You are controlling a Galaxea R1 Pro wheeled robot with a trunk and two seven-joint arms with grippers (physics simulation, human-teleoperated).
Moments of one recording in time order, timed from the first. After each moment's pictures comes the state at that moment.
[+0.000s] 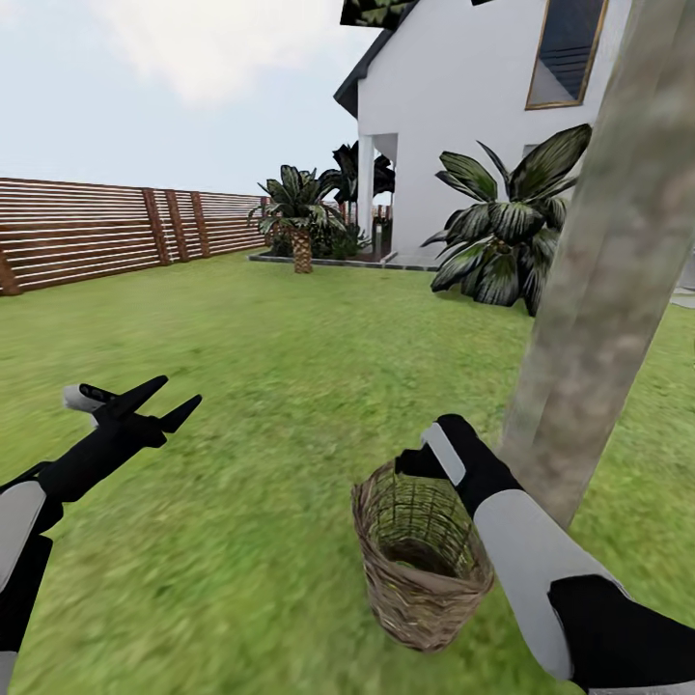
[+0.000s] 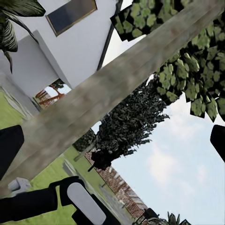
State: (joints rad) left arm -0.48 0.29 0.27 -1.43 1.32 0.99 -0.73; right arm -0.97 0.10 0.08 -0.64 -0.39 1.01 -0.32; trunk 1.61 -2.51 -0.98
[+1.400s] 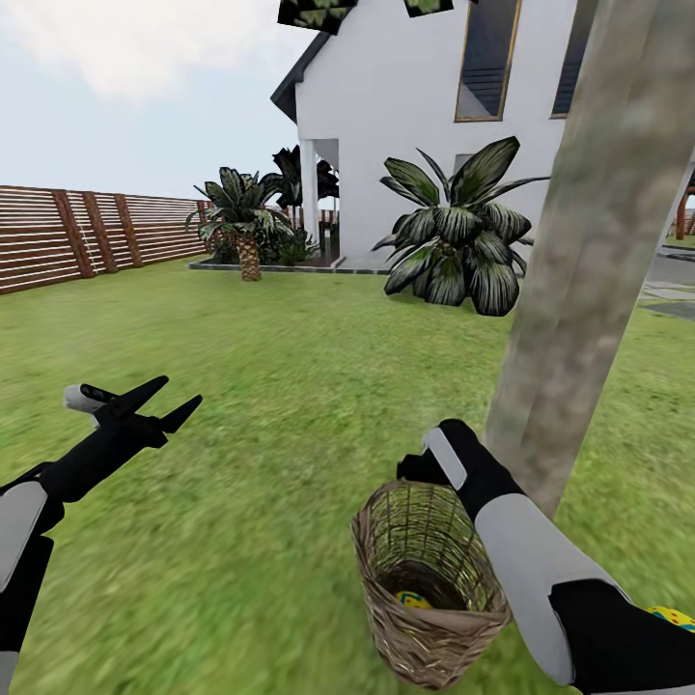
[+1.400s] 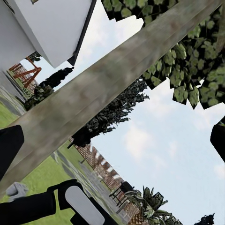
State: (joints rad) left arm -0.48 0.29 0.27 -1.43 1.32 0.99 -0.73; right arm -0.96 0.10 0.07 -0.64 -0.39 1.01 -0.33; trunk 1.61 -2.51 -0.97
